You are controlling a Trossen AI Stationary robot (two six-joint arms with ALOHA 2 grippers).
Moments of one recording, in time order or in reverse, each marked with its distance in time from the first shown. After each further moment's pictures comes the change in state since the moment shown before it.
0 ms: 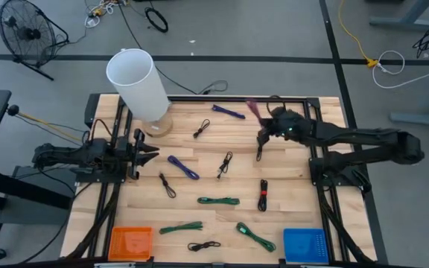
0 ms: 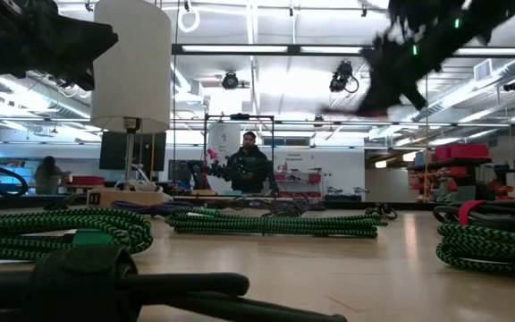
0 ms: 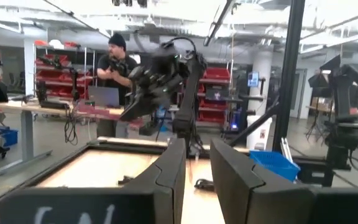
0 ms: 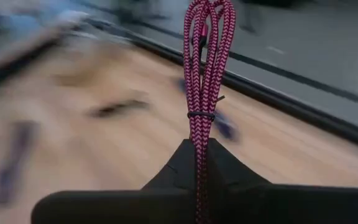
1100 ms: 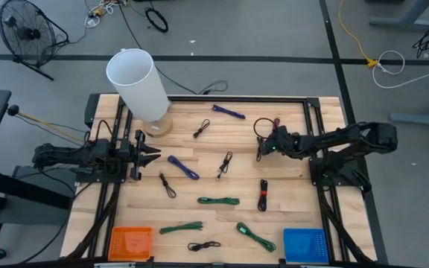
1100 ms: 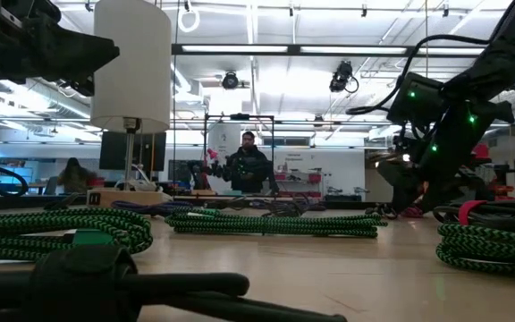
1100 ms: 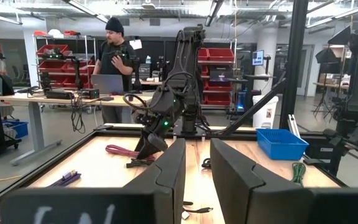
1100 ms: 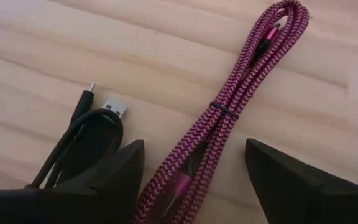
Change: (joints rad) left arm 0.000 0.000 0.000 -0.084 -0.003 0.050; right arm -0.042 0.379 -0.333 0.140 0.183 0.415
